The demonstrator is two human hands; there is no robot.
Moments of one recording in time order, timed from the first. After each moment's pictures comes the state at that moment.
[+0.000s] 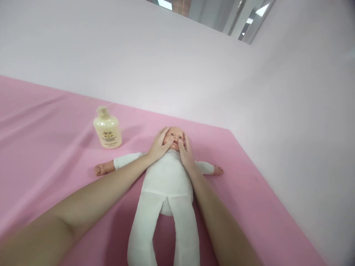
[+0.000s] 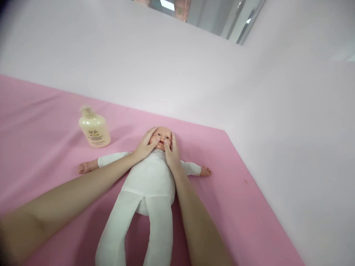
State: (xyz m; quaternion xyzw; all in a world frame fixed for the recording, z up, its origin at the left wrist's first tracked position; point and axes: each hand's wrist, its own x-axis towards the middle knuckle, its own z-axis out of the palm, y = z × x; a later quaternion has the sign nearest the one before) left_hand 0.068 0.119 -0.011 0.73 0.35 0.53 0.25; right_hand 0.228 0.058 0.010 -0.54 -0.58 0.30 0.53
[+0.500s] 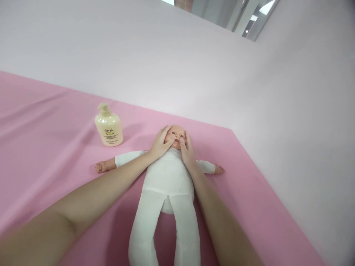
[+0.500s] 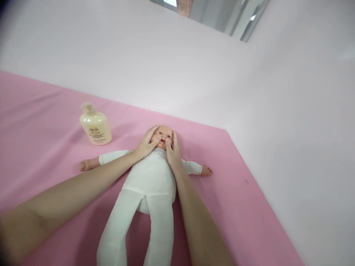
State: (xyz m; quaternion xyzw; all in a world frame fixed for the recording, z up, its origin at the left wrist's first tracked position) left_hand 0.069 0.117 -0.011 0.73 0.35 0.52 0.25; right_hand 0.228 0.056 0.014 -0.55 -0.58 0.29 0.53
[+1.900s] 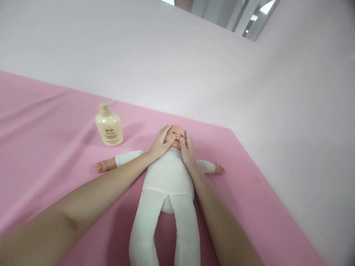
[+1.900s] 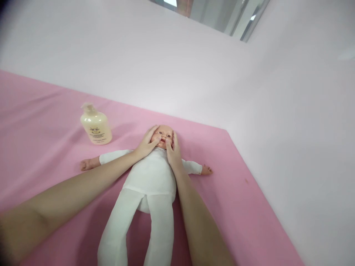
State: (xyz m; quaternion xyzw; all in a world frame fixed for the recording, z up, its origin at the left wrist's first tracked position) left_hand 0.070 0.119 -0.012 0.73 0.35 0.53 0.25; right_hand 0.229 0.055 0.015 -0.55 -0.58 0.30 0.53
